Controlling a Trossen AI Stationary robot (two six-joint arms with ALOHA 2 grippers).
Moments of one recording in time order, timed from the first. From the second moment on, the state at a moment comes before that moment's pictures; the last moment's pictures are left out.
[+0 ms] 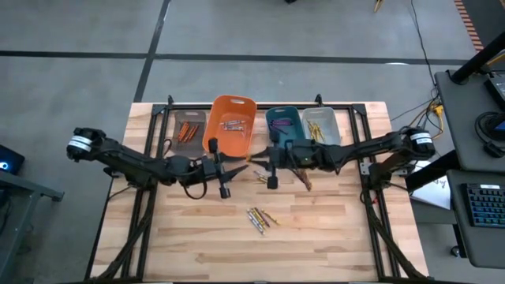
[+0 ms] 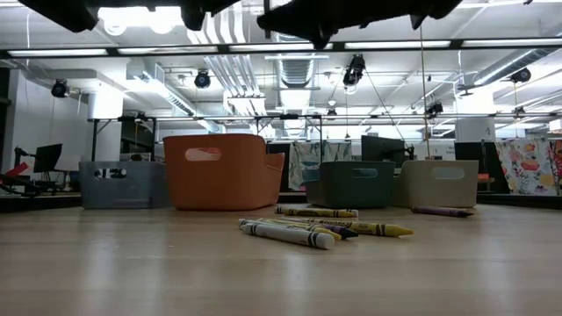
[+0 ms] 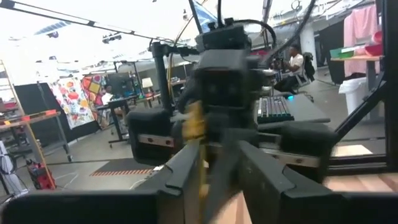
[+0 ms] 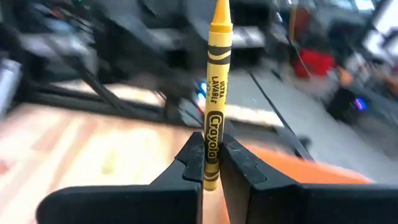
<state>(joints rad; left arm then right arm) -0.22 1.31 0.63 0.89 -0.43 0.27 0.01 1.53 0.99 0.42 0.10 -0.20</state>
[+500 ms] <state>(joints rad) -0.22 1.14 0.63 0.66 -0.57 0.27 -0.43 1.52 1.27 -0.76 0.36 0.25</state>
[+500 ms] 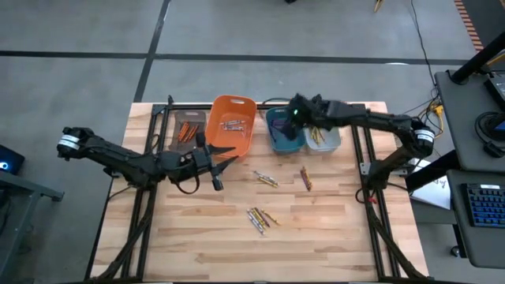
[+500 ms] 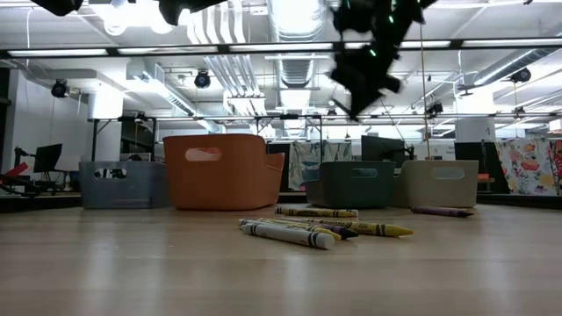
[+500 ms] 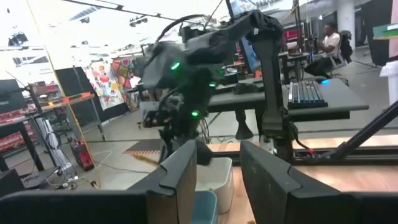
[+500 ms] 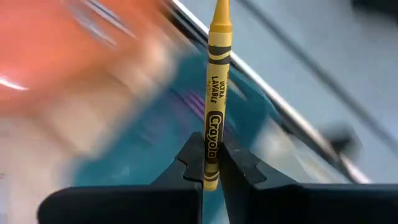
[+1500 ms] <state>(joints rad) -0.22 1.16 0.63 0.60 -0.57 0.23 -0.69 1.52 1.09 -0.97 0.37 0.50</state>
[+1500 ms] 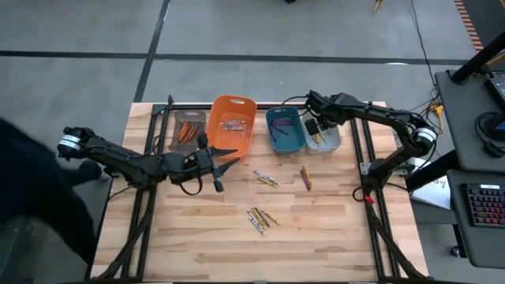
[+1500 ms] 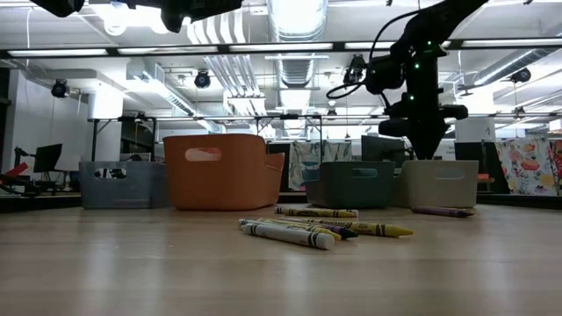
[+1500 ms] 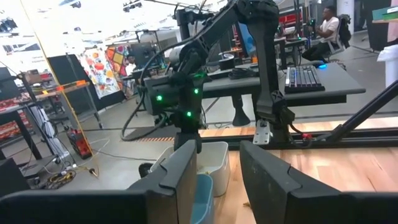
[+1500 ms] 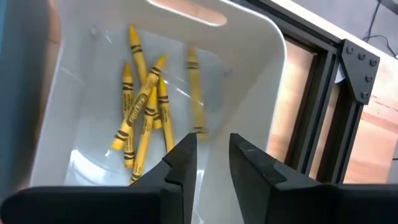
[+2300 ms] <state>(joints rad) -0.22 1.16 0.63 0.43 -0.57 0.12 -0.36 1.50 1.32 -0.97 0.26 0.50</state>
